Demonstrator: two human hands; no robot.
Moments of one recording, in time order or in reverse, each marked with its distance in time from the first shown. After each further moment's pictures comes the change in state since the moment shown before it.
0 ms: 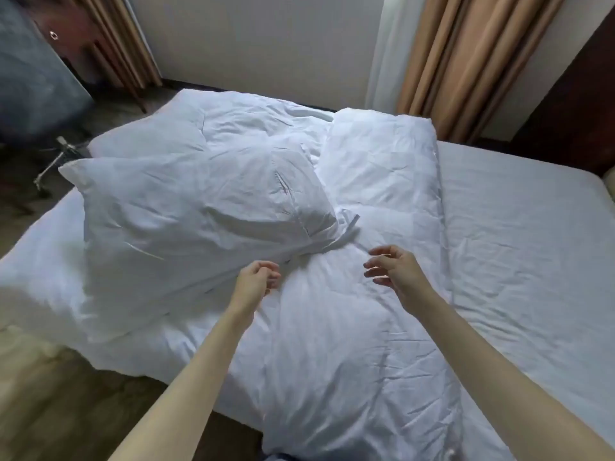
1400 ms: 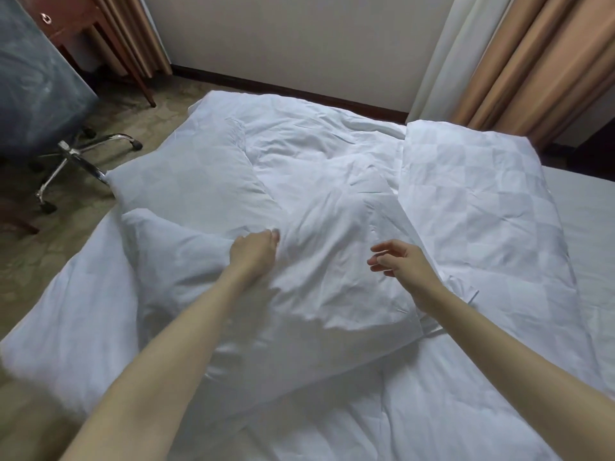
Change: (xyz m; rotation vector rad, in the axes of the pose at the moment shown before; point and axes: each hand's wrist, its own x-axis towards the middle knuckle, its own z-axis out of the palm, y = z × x) left_hand 0.365 0.104 -0.196 1.235 0.045 0.371; right_hand 0.234 -0.109 0.255 -0.213 -0.025 -0.037
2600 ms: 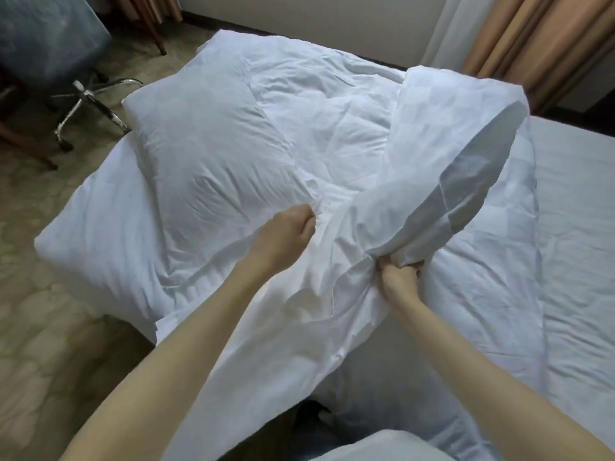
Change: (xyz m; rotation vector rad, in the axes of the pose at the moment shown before) left_hand -0.247 0.094 -0.006 -0.383 0.035 0.196; right_hand -0.171 0.137 -0.004 0.122 0.354 0.239
